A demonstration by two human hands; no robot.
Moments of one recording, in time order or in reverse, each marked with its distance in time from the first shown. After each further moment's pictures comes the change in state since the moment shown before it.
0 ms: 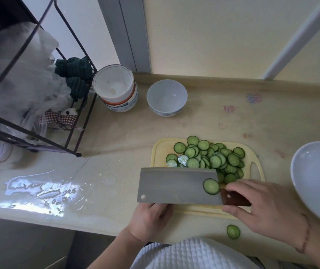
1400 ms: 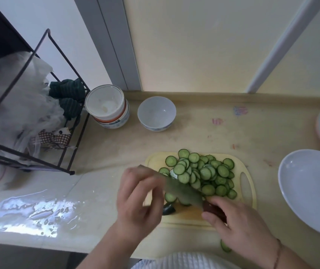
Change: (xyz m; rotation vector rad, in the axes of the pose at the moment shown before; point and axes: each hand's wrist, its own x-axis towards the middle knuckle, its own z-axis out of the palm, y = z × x) left_hand 0.115 0.061 -0.061 -0.107 0.331 0.107; right_hand -0.001 -0.030 0.015 0.193 -0.059 0.319
